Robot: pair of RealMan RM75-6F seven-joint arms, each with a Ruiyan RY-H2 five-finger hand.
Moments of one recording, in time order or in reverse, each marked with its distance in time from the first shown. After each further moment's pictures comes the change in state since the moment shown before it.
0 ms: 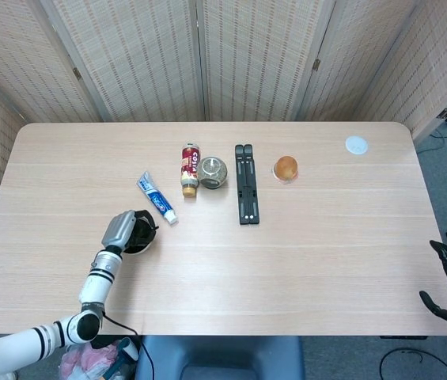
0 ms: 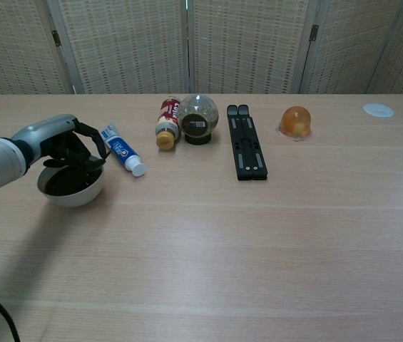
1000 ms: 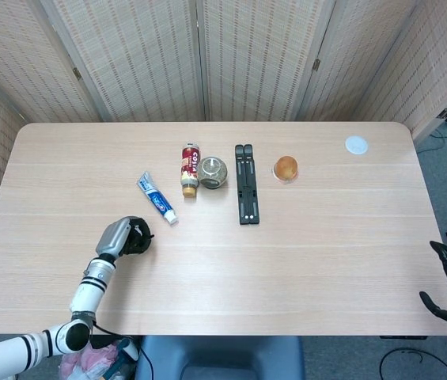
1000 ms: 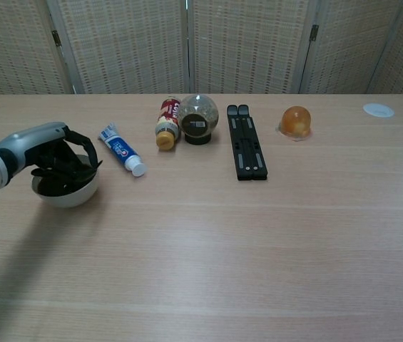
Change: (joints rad) left arm 0.043 0.058 0.042 -0.089 0.035 0.004 -0.015; right arm -0.005 0.000 -0.001 0.001 -0.003 0.005 0.003
